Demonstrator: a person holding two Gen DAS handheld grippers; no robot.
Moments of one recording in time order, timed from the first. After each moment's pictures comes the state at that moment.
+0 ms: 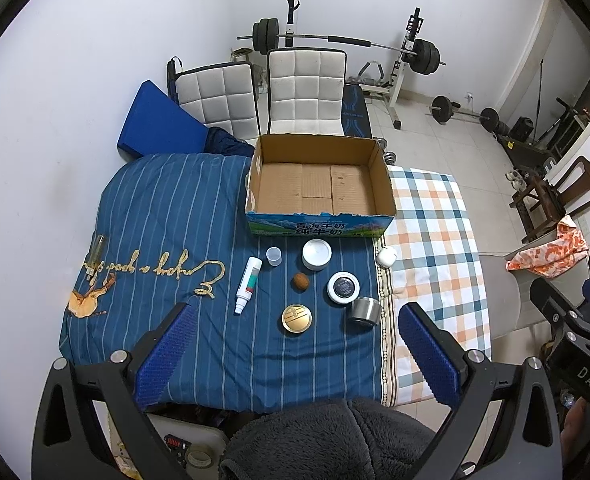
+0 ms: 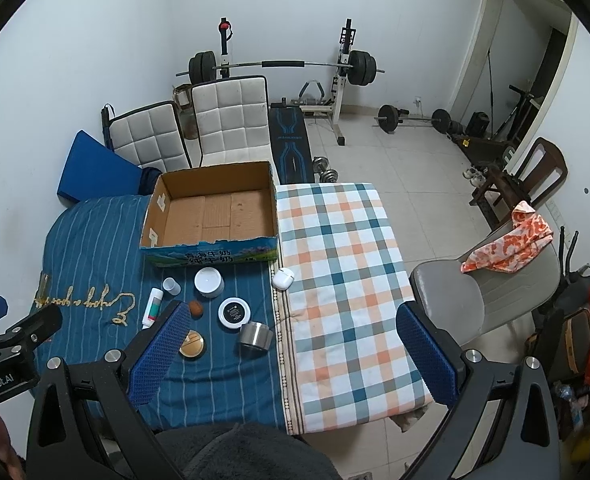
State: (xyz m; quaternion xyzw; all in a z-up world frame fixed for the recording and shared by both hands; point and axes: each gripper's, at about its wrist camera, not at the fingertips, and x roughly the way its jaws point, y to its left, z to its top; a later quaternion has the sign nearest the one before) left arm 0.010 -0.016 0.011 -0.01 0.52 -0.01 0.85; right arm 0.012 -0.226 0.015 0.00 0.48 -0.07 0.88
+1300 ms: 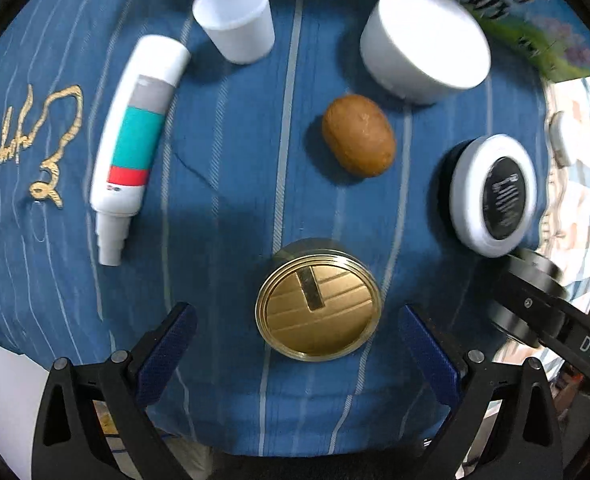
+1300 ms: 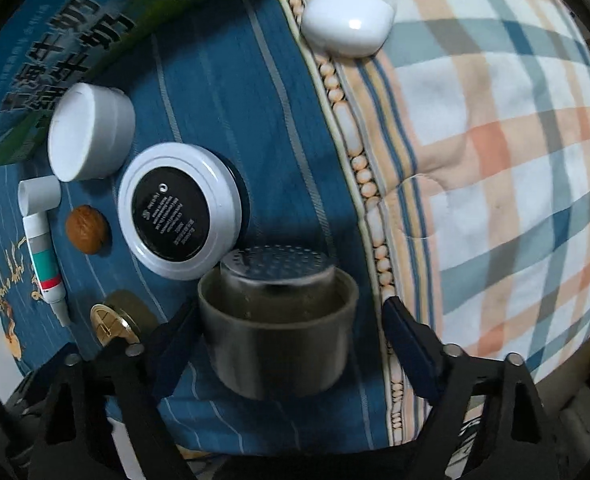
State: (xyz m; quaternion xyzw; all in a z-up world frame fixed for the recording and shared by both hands) left arm 0.129 -0.010 -0.421 -0.04 0.78 0.02 0.62; right arm 0.160 -0.210 -0.467 0.15 0.78 -0.05 0.60
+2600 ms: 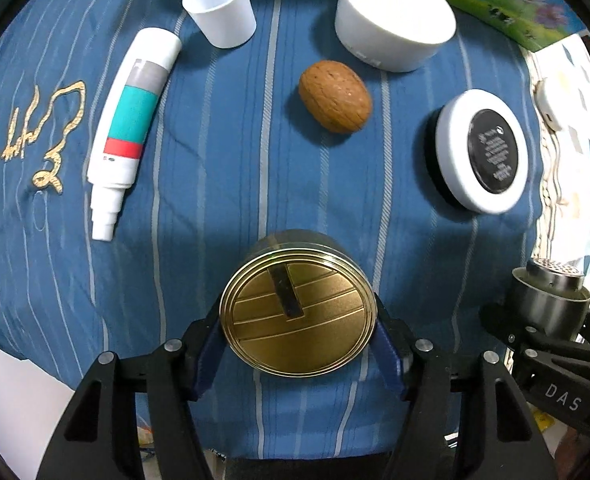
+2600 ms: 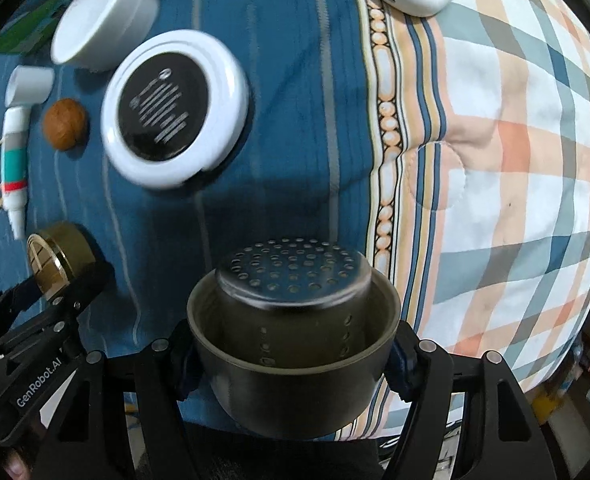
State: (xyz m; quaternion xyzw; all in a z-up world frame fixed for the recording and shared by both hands) left arm 0.077 -0.037 -0.419 -0.02 0.76 0.01 0.65; right arm 0.100 -0.171 -0.470 0.03 0.80 0.03 0.59
